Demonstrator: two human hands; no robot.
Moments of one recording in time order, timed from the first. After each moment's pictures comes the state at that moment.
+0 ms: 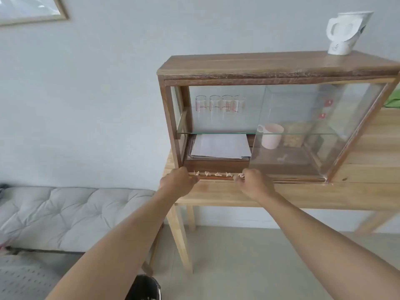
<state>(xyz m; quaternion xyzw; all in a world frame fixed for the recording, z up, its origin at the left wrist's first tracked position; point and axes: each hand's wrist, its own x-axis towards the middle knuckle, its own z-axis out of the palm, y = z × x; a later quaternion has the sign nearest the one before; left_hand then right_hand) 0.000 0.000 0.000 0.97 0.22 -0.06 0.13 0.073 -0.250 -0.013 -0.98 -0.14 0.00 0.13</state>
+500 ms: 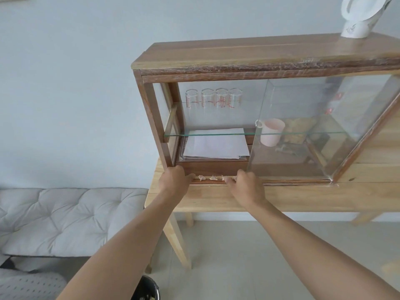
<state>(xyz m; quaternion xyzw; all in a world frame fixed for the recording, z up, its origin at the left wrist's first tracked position) 0.049 -0.009 -0.015 0.96 0.26 -0.01 0.13 0.101 -0.228 -0.042 -0.98 -0.09 -0.03 0.19</state>
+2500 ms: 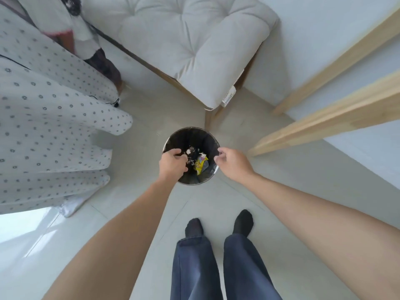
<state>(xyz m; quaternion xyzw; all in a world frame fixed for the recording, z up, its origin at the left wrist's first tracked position) -0.315 0.209 -0.535 0.53 0.67 -0.04 0.52 -0.148 0.087 -0.512 -0.83 -0.30 0.44 0.15</state>
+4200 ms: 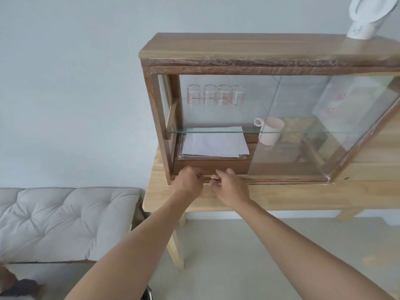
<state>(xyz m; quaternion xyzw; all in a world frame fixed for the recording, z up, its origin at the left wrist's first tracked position) 0.063 -0.026 -0.045 0.95 0.16 0.03 0.26 0.083 -0.182 -0.048 -0.96 -0.14 0.04 0.23</state>
